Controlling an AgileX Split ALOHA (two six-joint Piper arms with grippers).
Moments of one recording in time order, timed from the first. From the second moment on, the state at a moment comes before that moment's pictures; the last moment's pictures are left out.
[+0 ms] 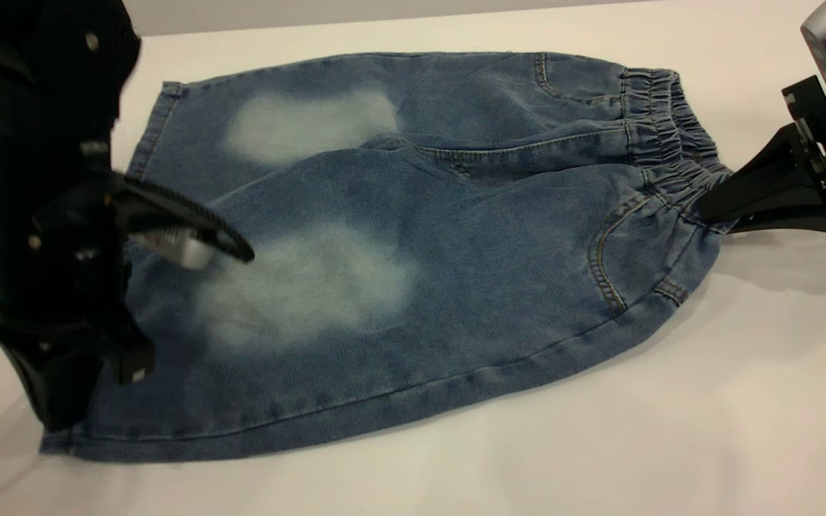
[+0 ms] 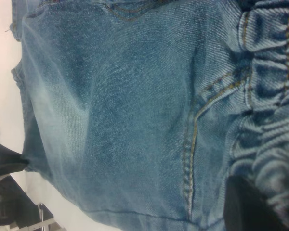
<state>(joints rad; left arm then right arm) -0.41 2.07 -0.95 0.11 0.94 0.09 -0.22 2.24 -0.92 1.32 0.97 -1.31</state>
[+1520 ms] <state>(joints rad) -0.41 1.77 -1.14 0.11 0.91 0.13 -0.22 2.11 -1.04 1.36 1.07 -1.30</state>
